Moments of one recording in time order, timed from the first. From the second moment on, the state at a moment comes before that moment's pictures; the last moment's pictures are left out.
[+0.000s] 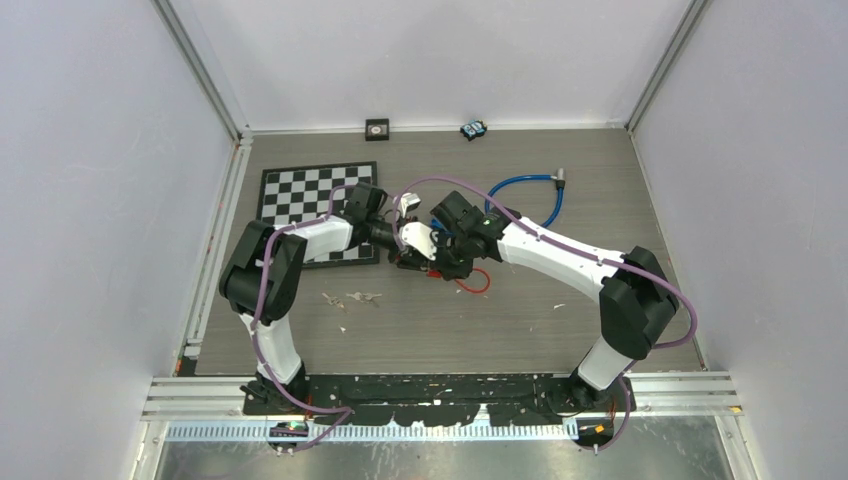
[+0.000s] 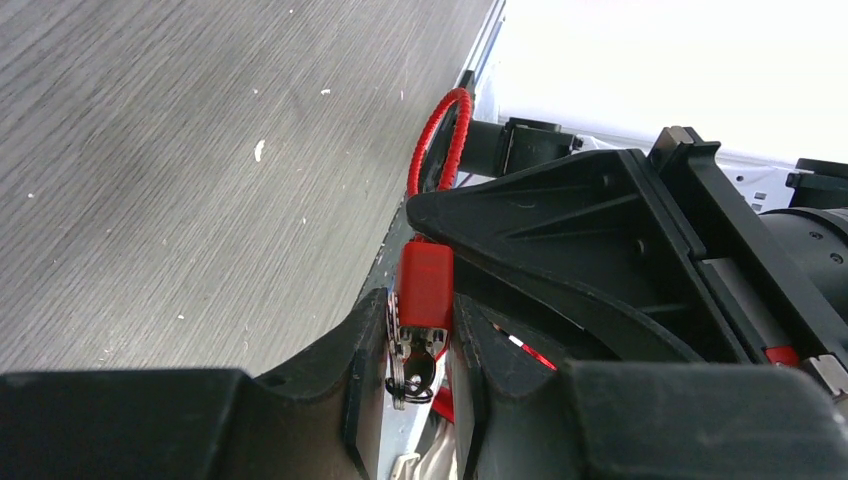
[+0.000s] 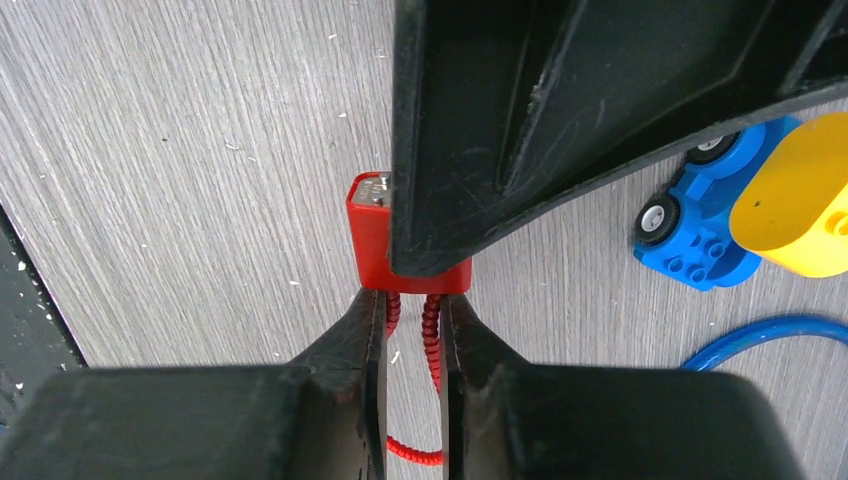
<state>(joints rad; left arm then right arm) -0.42 1.84 1.05 -0.09 1.15 -0.65 0.82 1.64 1.26 -0.70 -0.20 -0.60</state>
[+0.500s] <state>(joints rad) -0.43 1.84 1.06 -0.14 1.20 -0.63 0.81 1.60 1.26 -0.75 -0.25 -0.70</state>
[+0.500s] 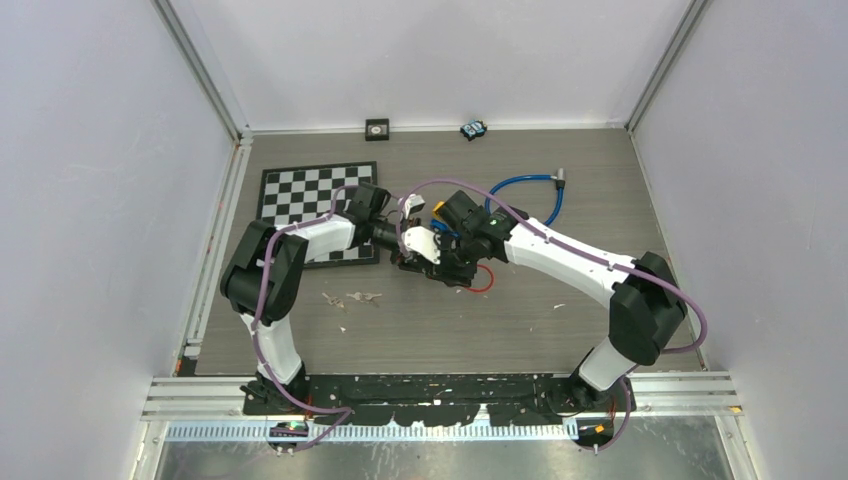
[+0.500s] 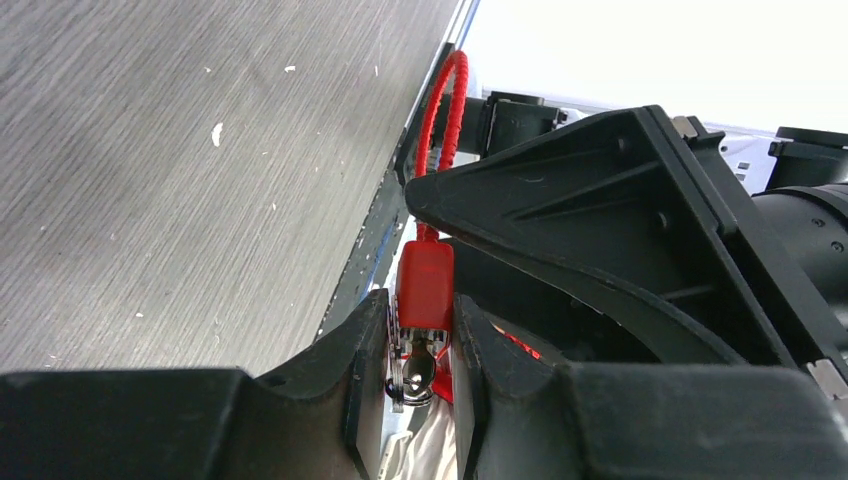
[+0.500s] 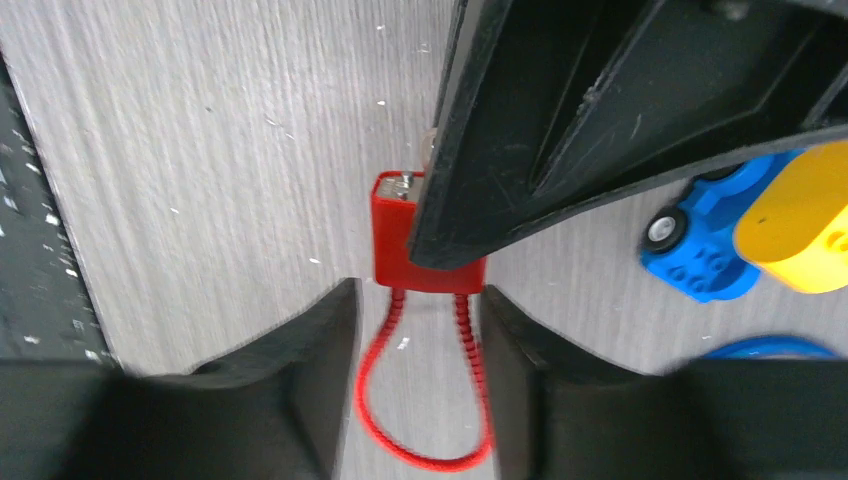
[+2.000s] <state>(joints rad) -0.38 1.81 1.07 -0.14 1.21 -0.56 0.74 1.59 1.20 -0.66 -0.46 -0.52</state>
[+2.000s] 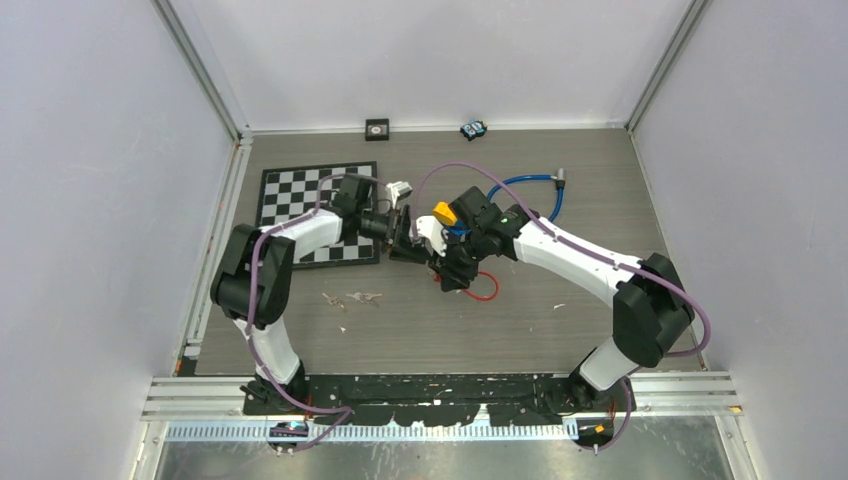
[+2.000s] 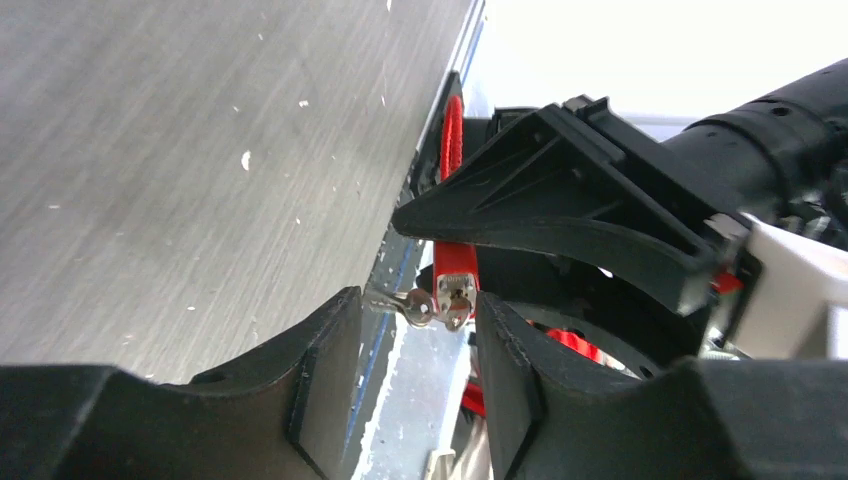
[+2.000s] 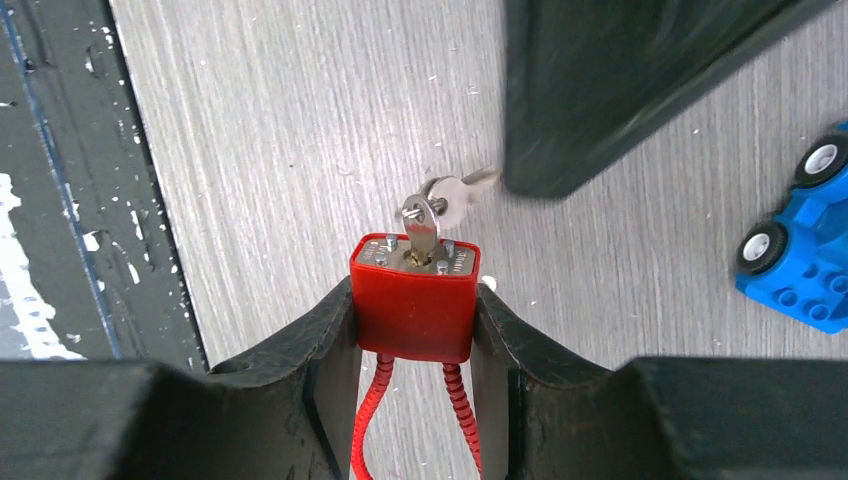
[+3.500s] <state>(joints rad) -0.48 1.71 1.11 -0.32 1.19 -0.15 0.69 1.56 1.19 -0.69 -0.58 -0.48</state>
